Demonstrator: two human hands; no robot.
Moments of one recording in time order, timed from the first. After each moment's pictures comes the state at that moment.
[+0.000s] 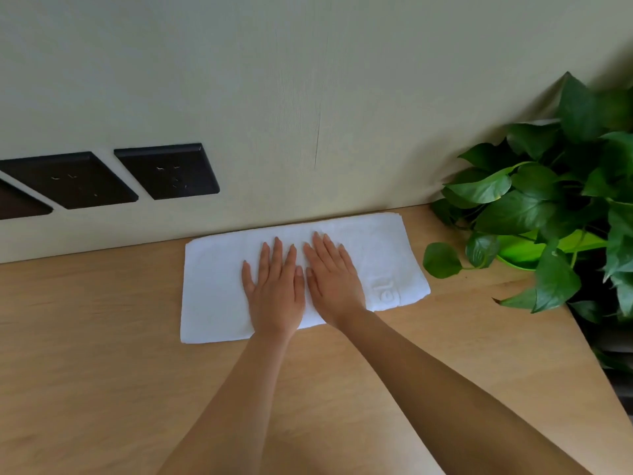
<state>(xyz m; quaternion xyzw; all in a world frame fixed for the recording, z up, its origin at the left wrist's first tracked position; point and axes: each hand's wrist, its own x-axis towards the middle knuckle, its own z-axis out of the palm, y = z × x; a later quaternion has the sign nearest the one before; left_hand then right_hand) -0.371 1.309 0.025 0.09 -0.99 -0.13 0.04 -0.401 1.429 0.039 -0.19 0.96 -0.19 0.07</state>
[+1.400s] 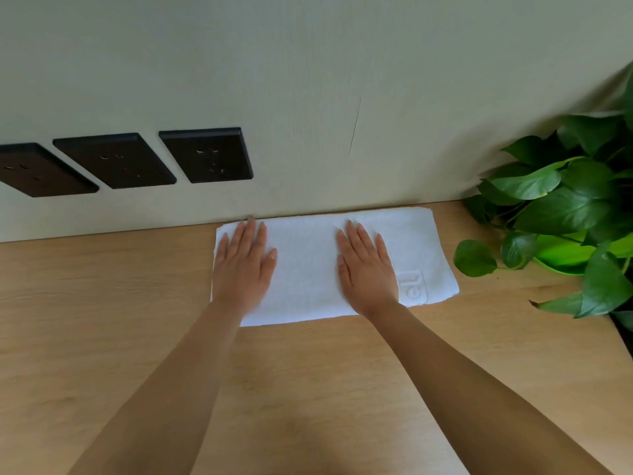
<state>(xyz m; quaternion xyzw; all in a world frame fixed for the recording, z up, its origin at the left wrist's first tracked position) -0.376 1.205 0.033 0.05 -1.00 -0.05 -0.05 -0.407 1.438 0.036 -0.19 0.97 -0.12 0.05</state>
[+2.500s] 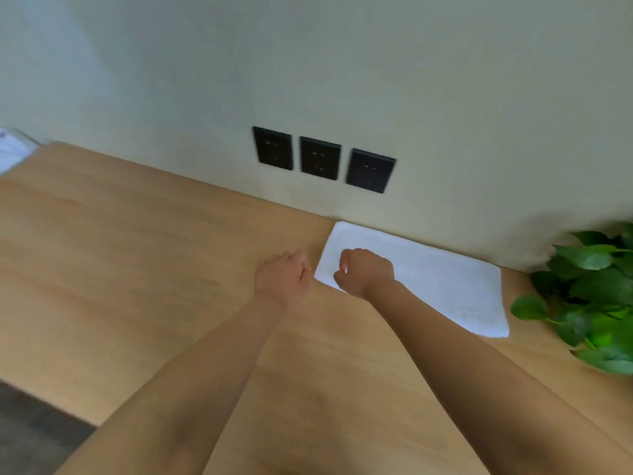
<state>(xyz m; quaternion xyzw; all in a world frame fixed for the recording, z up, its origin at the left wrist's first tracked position) -0.214 1.176 0.142 0.25 -0.96 -0.10 0.02 -0.314 1.308 0.181 -0.33 0.93 -0.04 0.18</state>
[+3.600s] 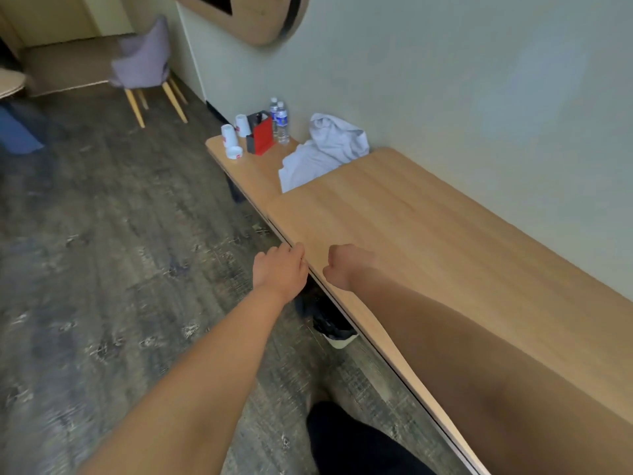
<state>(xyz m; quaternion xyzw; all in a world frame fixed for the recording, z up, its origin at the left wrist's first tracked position) 0.305 0.753 0.180 0.51 -0.86 -0.03 0.01 0.162 0.787 0.198 -0.61 0.77 0.05 0.18</state>
